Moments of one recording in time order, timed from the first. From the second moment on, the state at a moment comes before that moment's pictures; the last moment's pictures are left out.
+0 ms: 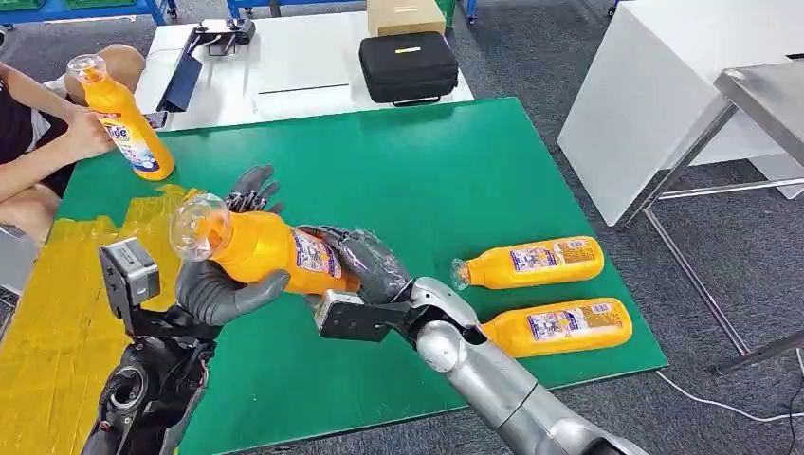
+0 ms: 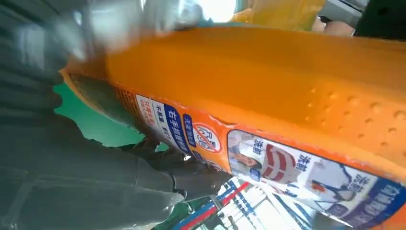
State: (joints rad) left arm -0.21 0.04 -0.41 -1.76 0.13 -0.14 -0.11; right arm -0.45 0.05 0.74 -1.26 0.49 -0.15 -0.30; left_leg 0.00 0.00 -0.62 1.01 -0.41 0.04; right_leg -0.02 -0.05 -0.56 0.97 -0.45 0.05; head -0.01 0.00
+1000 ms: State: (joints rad) left arm -0.20 0.04 -0.43 -1.75 0.12 -0.04 -0.17; right arm -0.45 0.06 0.77 -1.26 0.46 -0.19 -0.29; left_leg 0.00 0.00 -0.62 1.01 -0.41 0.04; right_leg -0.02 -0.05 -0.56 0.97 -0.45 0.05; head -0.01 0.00
